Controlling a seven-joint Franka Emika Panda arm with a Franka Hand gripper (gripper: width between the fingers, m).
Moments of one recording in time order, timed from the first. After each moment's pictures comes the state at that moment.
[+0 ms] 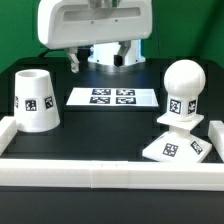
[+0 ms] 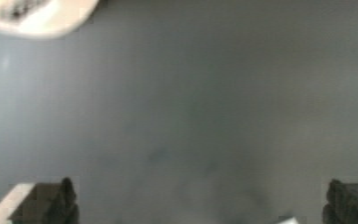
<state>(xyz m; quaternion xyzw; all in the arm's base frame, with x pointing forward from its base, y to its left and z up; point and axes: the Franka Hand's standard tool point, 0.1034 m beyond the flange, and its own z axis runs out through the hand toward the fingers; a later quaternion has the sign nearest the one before) 0.467 -0.071 0.116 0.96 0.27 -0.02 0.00</state>
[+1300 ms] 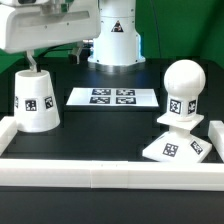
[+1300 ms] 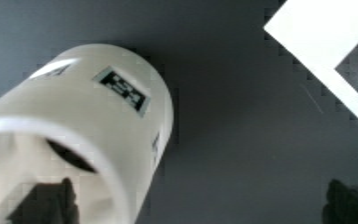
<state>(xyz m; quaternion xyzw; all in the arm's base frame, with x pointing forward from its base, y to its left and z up) 0.427 -0.145 0.092 0.94 0.33 -0.03 -0.01</state>
